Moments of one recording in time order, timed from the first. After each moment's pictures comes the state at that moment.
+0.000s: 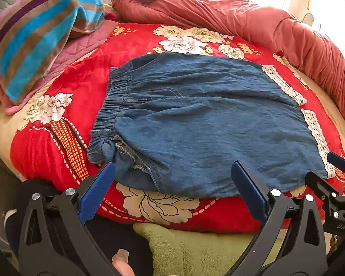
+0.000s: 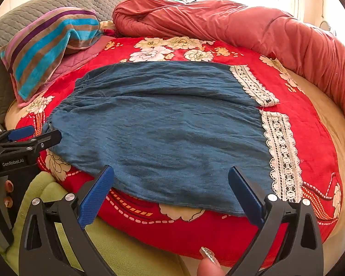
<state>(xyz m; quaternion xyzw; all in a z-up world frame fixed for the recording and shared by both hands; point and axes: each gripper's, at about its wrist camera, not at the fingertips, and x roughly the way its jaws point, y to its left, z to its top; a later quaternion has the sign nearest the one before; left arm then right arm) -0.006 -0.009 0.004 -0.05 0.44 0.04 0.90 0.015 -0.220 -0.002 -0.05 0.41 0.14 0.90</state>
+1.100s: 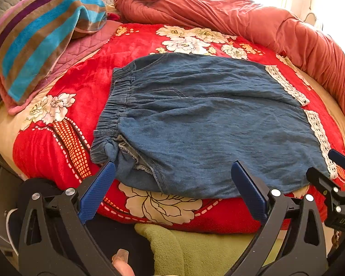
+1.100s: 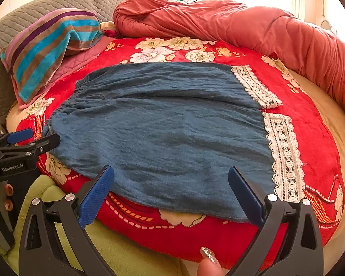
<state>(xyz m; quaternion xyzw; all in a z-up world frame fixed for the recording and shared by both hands) -0.008 -0.003 0.006 -0.05 0.44 0.05 0.90 0.023 -0.217 0.002 -0.05 0.41 0.14 0.90</state>
